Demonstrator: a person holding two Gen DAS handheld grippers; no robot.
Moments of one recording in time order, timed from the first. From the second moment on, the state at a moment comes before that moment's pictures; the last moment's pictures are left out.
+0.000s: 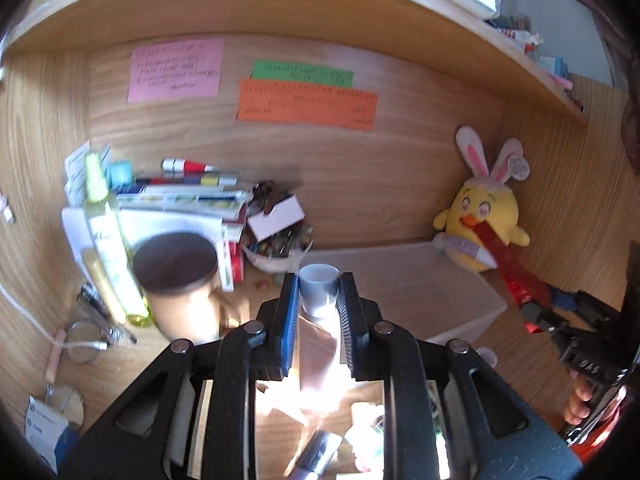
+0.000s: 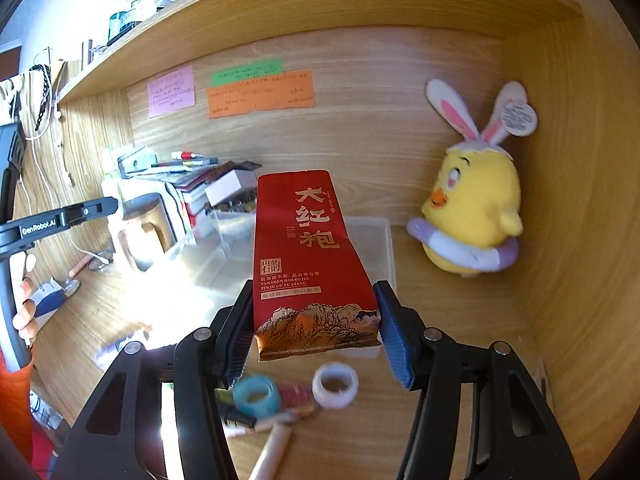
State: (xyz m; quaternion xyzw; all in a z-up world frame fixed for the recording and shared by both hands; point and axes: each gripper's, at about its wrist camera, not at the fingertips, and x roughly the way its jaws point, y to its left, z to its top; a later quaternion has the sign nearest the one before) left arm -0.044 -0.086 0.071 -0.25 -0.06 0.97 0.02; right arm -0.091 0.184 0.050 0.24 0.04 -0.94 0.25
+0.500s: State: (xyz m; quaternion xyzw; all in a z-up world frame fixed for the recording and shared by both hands) left arm -0.103 -0.067 0.099 -0.25 -0.06 0.97 0.05; right arm -0.144 0.162 0.059 0.24 0.05 -0.93 0.26
